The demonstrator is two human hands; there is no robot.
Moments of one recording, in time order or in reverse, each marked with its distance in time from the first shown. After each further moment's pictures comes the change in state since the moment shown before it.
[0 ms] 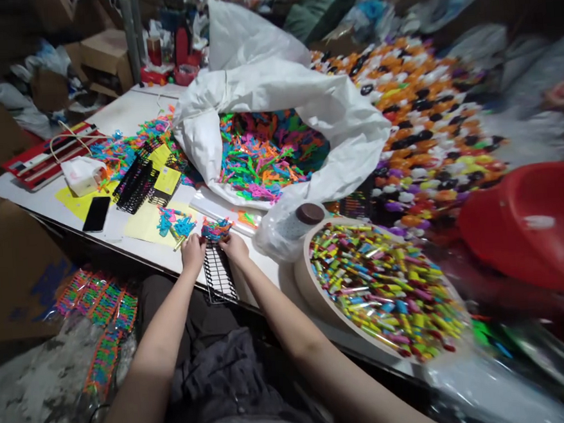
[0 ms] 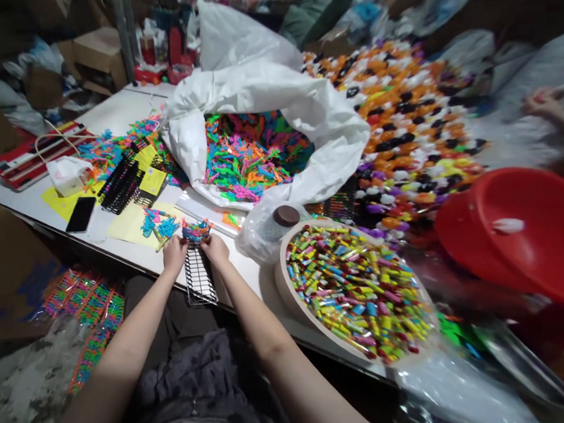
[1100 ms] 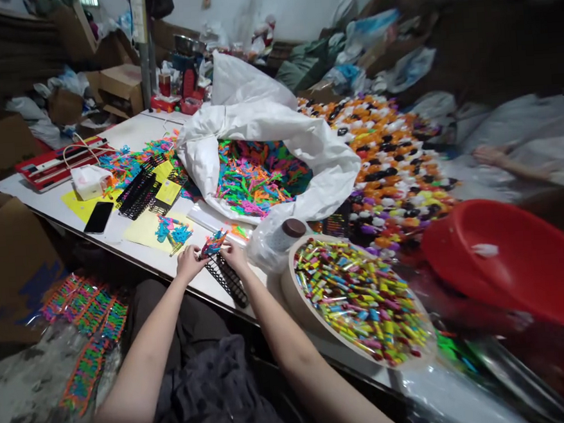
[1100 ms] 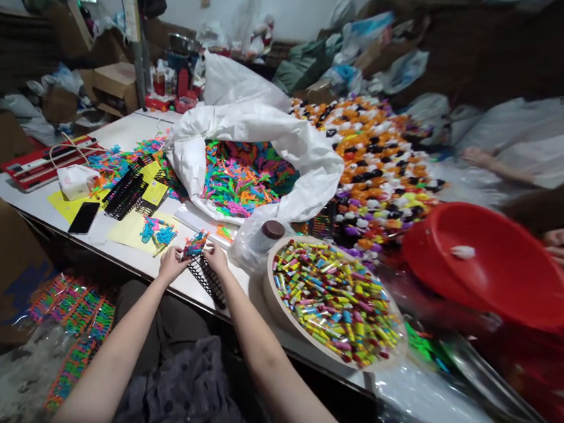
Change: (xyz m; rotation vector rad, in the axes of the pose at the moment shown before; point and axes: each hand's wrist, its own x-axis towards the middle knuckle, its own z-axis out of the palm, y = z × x) left_hand -0.019 -0.006 -0.003 -0.218 -0.037 -0.017; right_hand -0.009 0.020 -0.006 0.106 0.038 -0.052
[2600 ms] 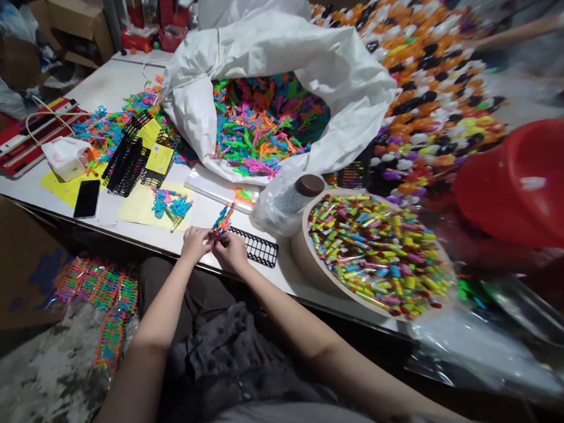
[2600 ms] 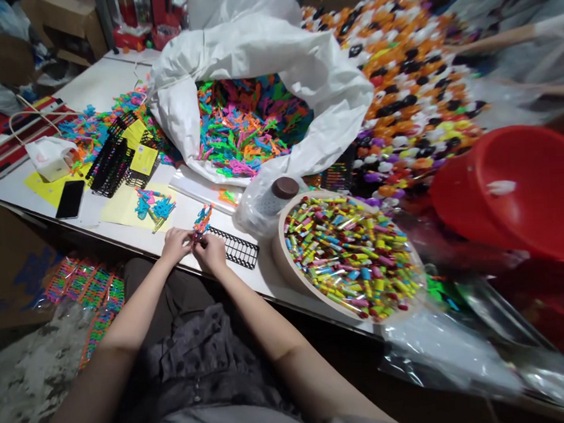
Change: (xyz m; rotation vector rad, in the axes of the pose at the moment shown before) left_hand -0.009 -0.001 0.000 0.162 -0.225 0.308; right_hand -0.058 0.000 0.039 -0.012 0.160 -0.096
